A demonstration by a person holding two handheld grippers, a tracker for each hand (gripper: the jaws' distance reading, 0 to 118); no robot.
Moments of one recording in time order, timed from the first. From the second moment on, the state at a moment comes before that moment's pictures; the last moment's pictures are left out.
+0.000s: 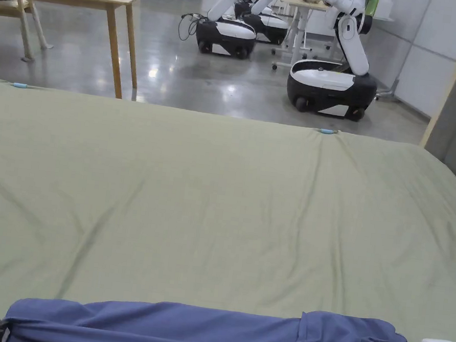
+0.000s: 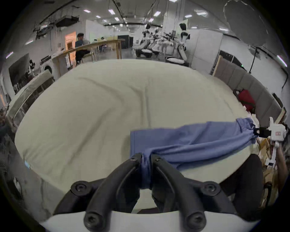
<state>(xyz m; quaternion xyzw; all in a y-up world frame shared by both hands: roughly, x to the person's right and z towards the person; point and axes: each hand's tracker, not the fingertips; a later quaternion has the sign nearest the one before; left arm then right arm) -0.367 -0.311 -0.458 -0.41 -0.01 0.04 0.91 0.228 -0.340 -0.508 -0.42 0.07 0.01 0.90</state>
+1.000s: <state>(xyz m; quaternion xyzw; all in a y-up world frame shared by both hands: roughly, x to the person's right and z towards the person) -0.326 -0.283 -0.481 -0.28 0.01 0.05 0.96 0.062 -0.263 -0.517 -0.24 0.10 0.00 0.97</state>
